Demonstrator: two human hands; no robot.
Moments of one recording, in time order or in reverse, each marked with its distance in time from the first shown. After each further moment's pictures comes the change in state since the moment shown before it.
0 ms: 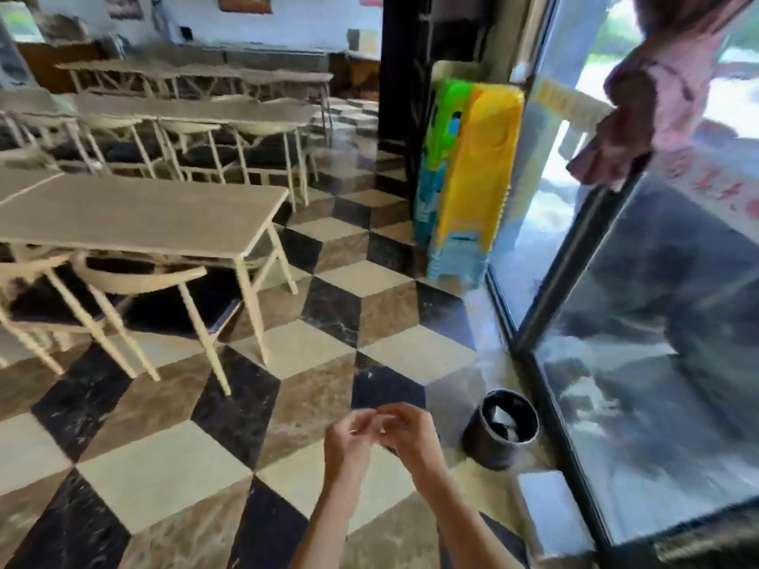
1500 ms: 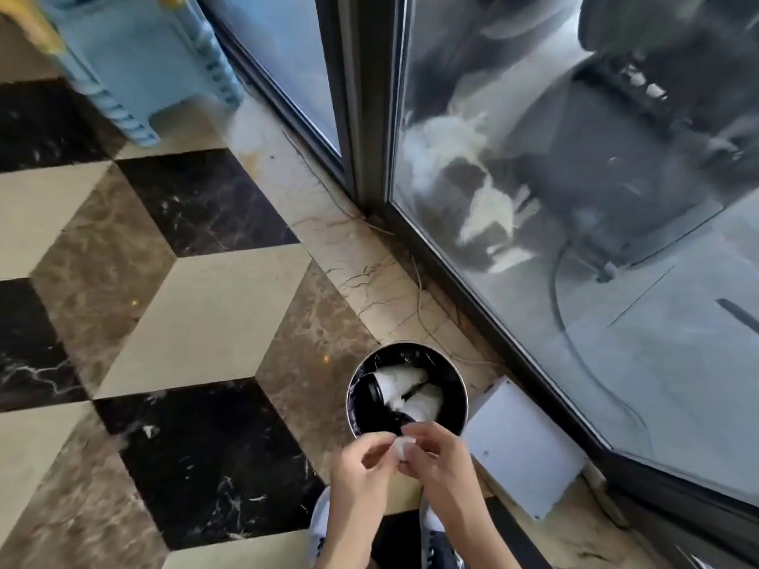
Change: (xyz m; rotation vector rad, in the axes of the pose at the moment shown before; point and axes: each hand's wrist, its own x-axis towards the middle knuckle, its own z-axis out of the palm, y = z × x) left_hand 0.417 -0.327 0.571 0.591 -0.669 -0.412; right_hand 0.440 0.507 -0.302 0.460 0.527 0.756
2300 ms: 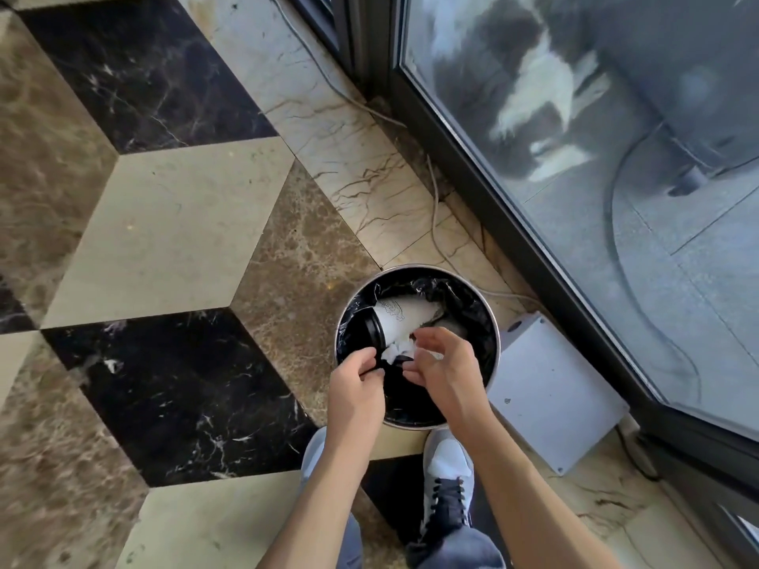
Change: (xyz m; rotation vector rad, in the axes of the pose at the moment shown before) left_hand 0.114 -0.076 0.037 0.073 0.074 -0.129; right_hand 0.131 0.070 0.015 -0.064 0.055 0.064
